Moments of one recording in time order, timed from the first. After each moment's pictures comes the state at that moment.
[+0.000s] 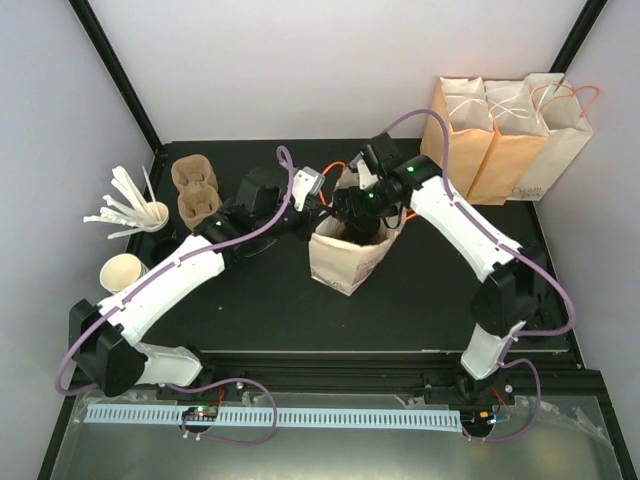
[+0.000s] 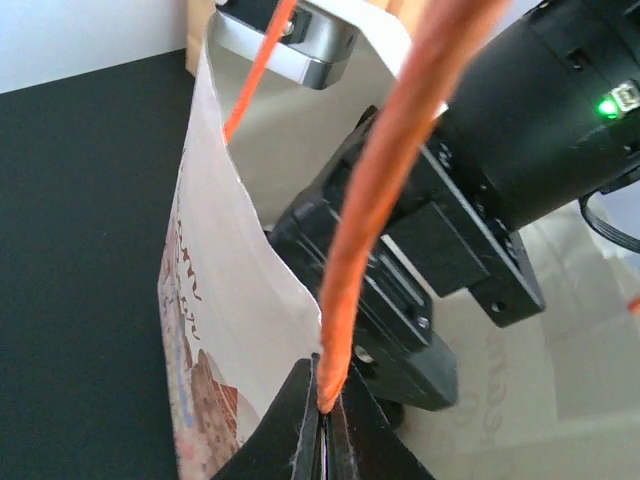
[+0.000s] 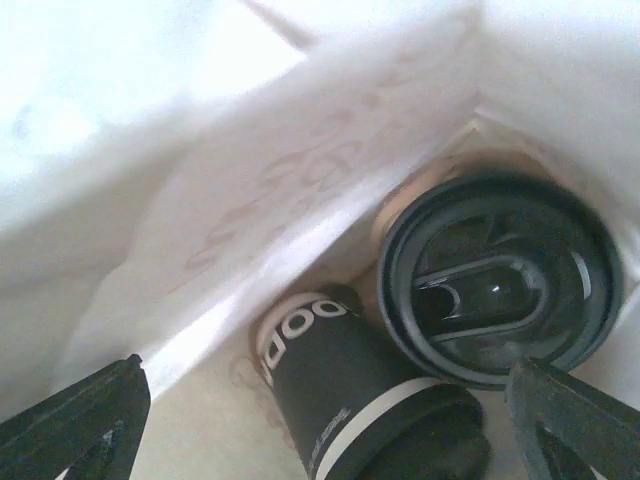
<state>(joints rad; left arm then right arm) -0.65 1.33 1.19 -0.34 0.31 -0.19 0.57 1.71 1.66 -0.98 -0.21 0.32</state>
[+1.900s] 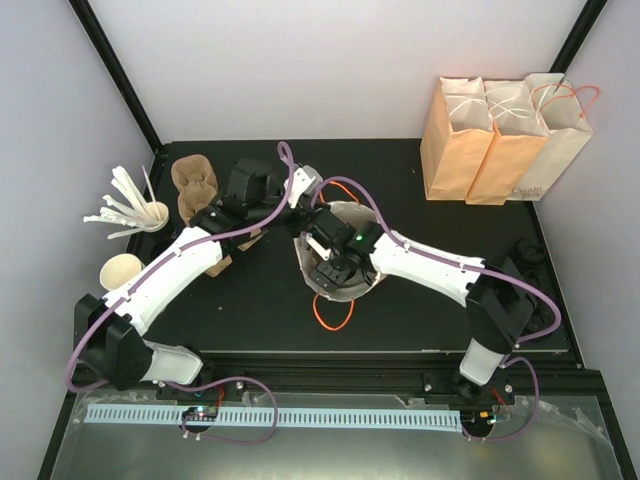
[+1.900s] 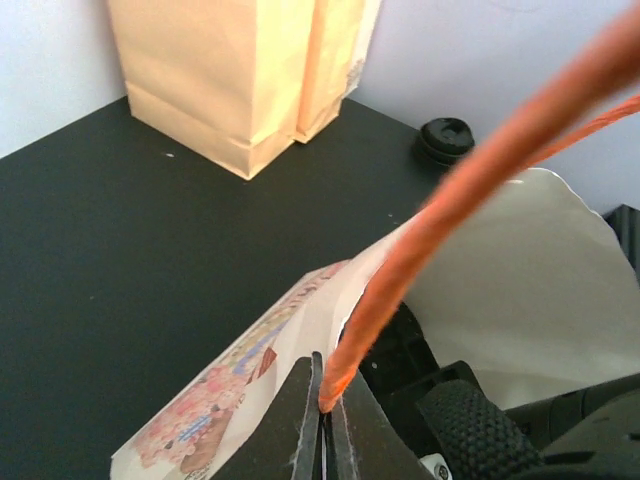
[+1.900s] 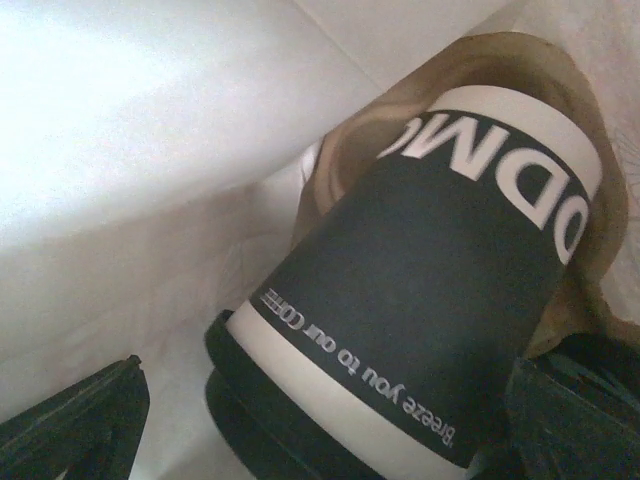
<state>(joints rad) -0.55 1.36 1.19 -0.31 0.56 0.05 0.93 1.70 1.32 -0.76 0.17 -0.11</state>
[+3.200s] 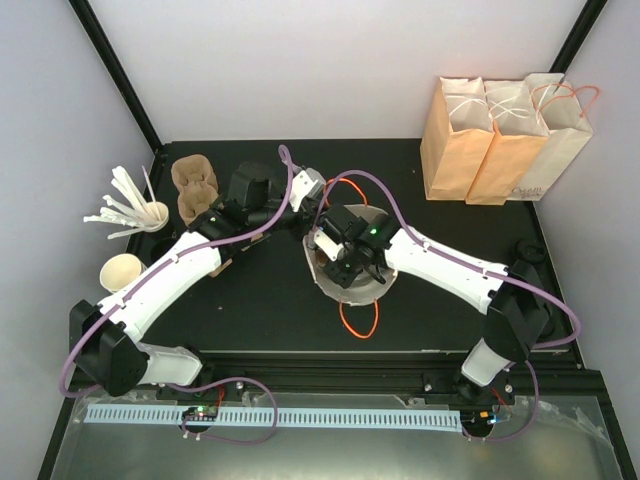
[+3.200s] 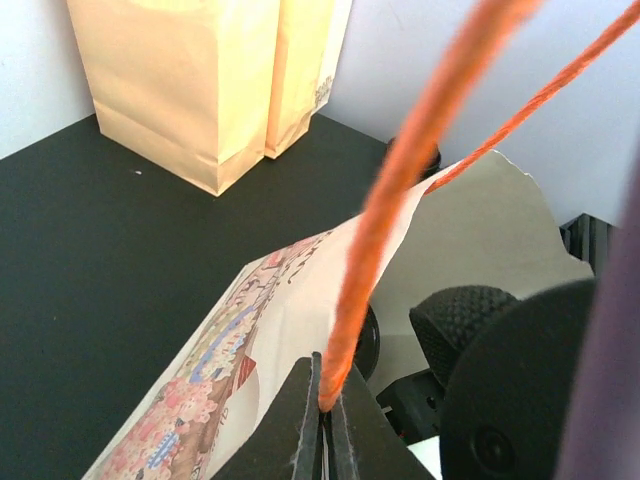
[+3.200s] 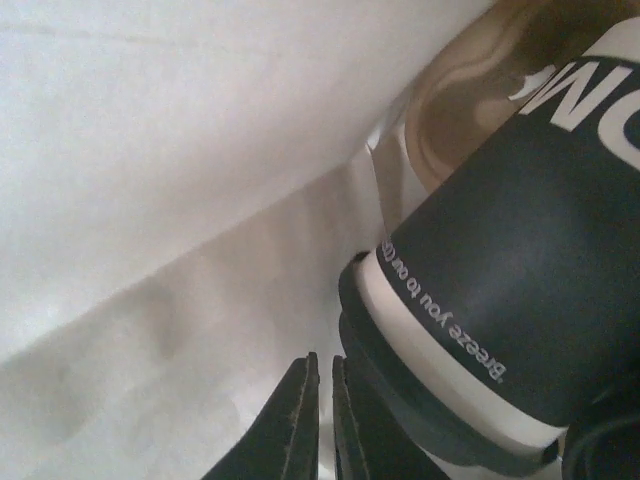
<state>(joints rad) -0.58 1.32 1.17 -0.28 0.55 0.02 0.91 1.63 1.36 -0.91 -0.01 -0.04</state>
